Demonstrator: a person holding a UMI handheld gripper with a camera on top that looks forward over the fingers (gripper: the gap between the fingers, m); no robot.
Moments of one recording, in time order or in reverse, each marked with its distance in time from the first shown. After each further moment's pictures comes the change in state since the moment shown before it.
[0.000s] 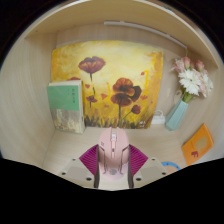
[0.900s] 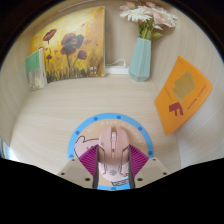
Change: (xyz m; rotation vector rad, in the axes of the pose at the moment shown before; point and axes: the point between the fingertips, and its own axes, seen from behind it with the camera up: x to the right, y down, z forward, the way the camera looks) arm 0.231 0.212 0.013 -0.217 -0.034 0.023
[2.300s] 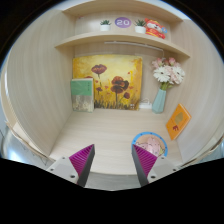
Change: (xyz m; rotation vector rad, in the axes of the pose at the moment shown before) arm -0.202 -0.040 -0.244 0.246 -0.050 -0.041
